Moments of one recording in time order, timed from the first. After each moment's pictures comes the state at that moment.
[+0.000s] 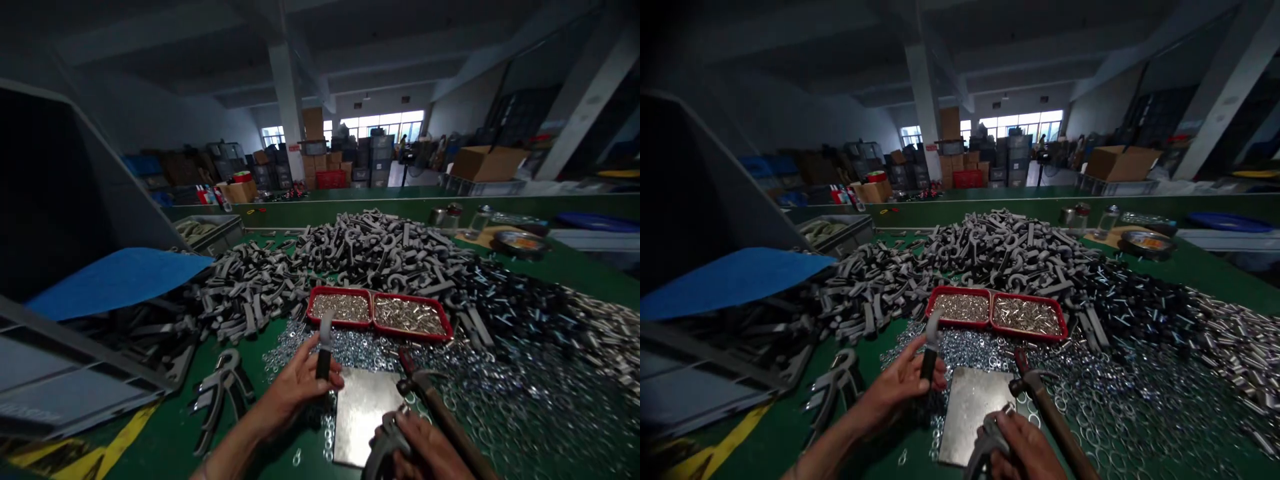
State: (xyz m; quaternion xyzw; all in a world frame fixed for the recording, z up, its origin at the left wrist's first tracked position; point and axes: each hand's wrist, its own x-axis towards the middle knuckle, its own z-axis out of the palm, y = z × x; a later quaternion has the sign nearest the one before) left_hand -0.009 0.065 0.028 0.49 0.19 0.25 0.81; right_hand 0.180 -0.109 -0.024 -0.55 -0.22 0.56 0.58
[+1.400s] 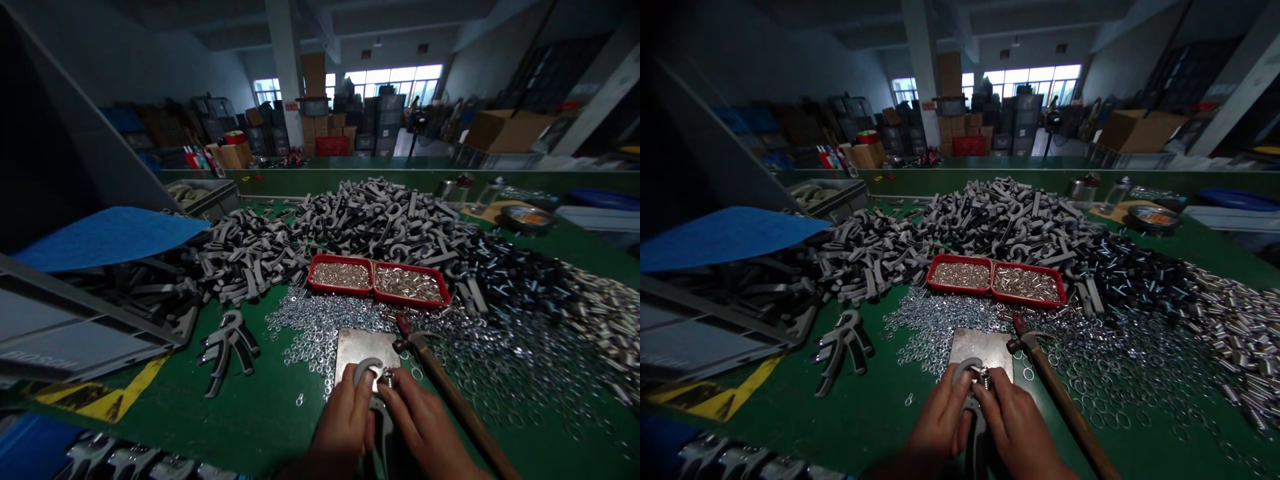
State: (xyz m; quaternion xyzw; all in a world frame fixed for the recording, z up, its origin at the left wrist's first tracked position) left_hand 0.024 -0.052 -0.010 0.58 0.42 0.20 0.67; right_hand 0.161 -0.122 0.006 -0.70 -0.55 0.24 0.39
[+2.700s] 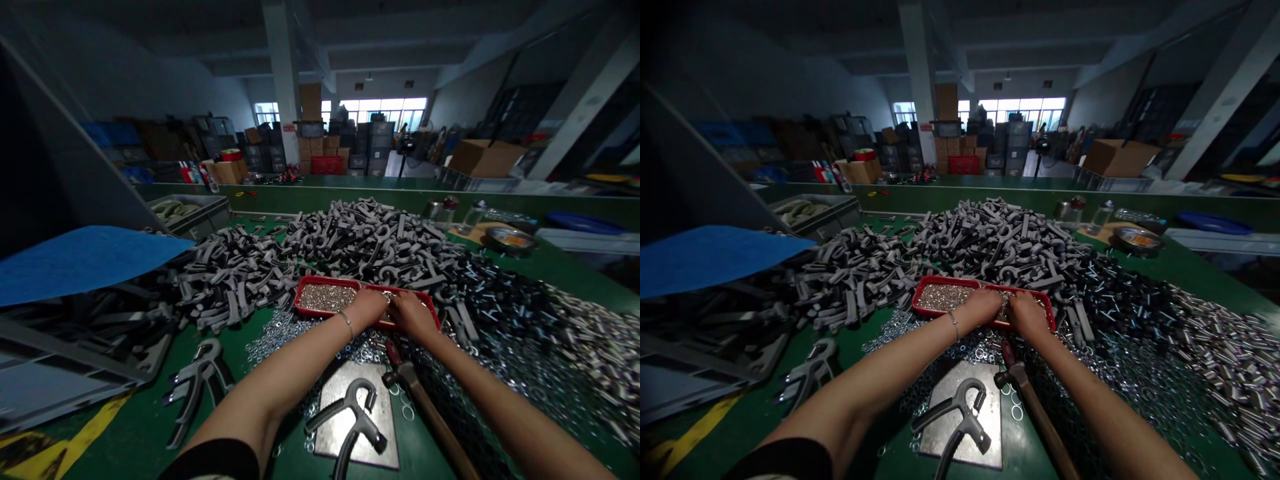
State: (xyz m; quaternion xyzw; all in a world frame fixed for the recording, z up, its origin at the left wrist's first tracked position) left_hand 0.230 0.133 0.023 0.99 0.16 0.01 0.01; right_hand 0.351 0.035 -0.012 -0.79 -0.60 -0.01 0.11
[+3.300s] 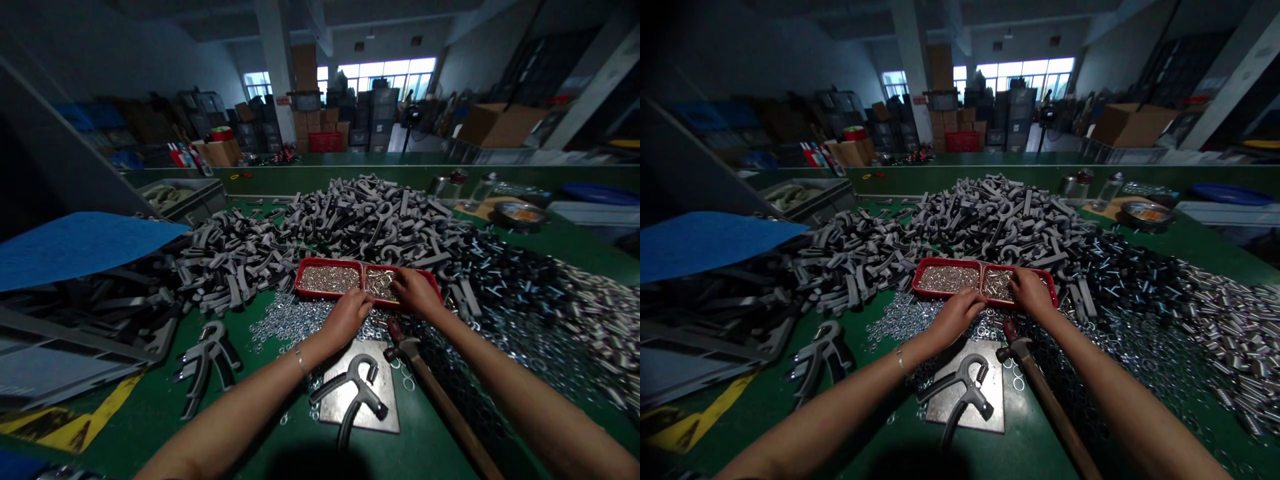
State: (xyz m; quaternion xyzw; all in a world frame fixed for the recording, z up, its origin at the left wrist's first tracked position) left_hand 0.138 0.097 -0.001 0.90 0.24 0.20 0.30; right_hand 0.363 0.039 -0.016 -0.79 -0.56 0.04 0.24
